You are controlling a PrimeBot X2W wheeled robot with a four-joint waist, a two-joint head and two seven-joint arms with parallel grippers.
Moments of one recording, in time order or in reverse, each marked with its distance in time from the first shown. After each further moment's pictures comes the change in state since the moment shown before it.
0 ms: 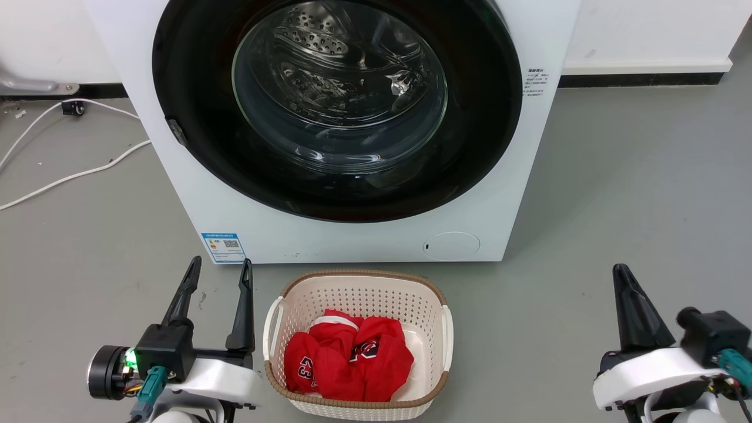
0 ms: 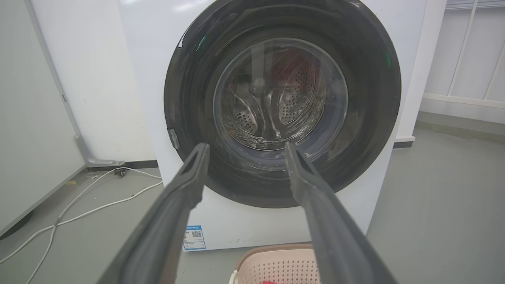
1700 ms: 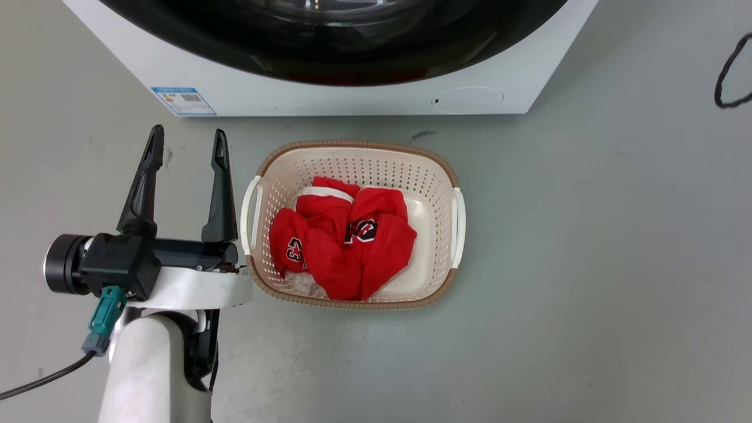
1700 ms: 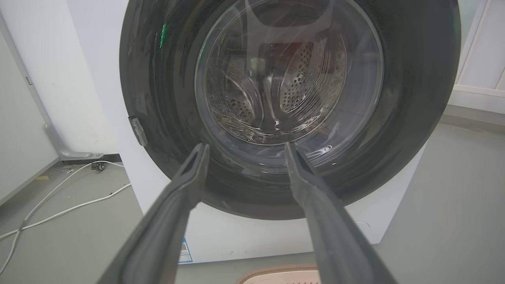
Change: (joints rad) left arm -0.244 -0.017 0.043 -0.118 0.009 -0.028 0.000; right arm -1.403 -0.126 0.065 0.887 1.057 0.000 0.528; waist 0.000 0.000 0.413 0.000
